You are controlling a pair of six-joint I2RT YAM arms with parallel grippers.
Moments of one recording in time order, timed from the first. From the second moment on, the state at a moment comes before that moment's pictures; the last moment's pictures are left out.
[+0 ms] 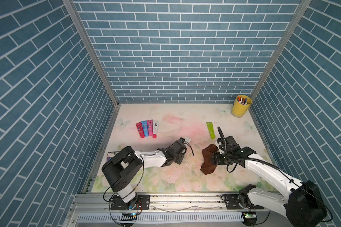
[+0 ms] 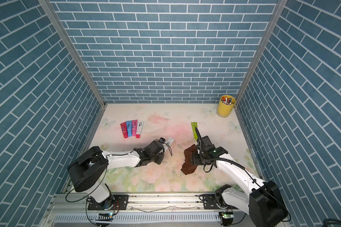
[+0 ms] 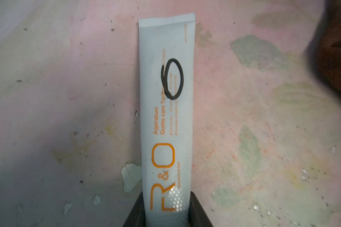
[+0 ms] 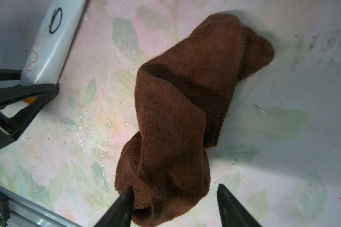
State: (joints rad) left arm -0.88 1.64 0.74 -0.06 -0.18 -0.29; right arm 0.53 1.13 0.65 -0.70 -0.18 0.40
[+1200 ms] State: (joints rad) left arm -1.02 1.58 0.62 0.09 -0.09 -0.19; right arm 0.57 1.32 0.81 -0.55 -0.19 0.37
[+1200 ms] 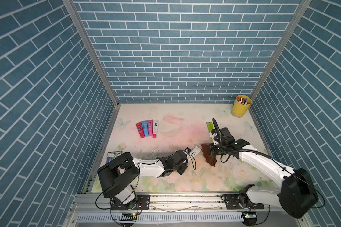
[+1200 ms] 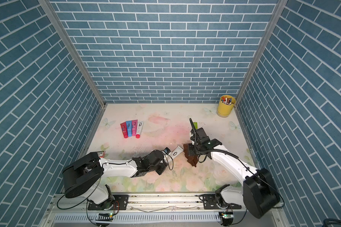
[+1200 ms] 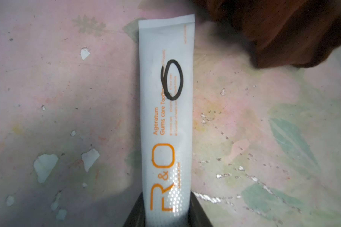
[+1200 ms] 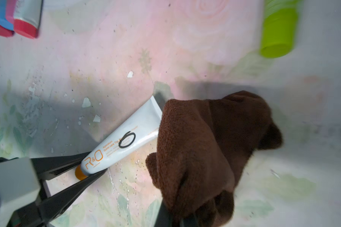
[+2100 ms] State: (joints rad) left arm -1.01 1.66 0.70 0.06 -0.18 -0.19; right arm 0.66 1.67 0.81 -0.12 -0.31 0.37
